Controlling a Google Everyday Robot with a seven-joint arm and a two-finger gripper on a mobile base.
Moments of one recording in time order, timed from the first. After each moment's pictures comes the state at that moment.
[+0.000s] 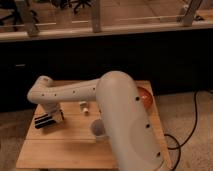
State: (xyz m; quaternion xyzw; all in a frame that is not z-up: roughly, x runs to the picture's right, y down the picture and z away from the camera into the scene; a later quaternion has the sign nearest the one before) arm -0.278 0.159 0.833 -0.30 -0.08 -0.22 0.93
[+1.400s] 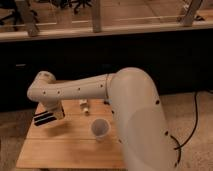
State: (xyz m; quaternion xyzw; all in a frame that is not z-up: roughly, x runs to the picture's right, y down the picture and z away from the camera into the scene) arm -0.259 0.127 0.786 -0.26 -0.09 -0.21 0.94
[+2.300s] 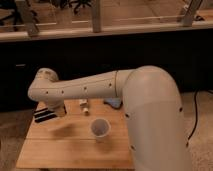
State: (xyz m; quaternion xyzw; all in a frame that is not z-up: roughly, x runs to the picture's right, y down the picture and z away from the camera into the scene) arm -0.238 0.111 0.755 -0.23 -0.08 -0.20 0.95
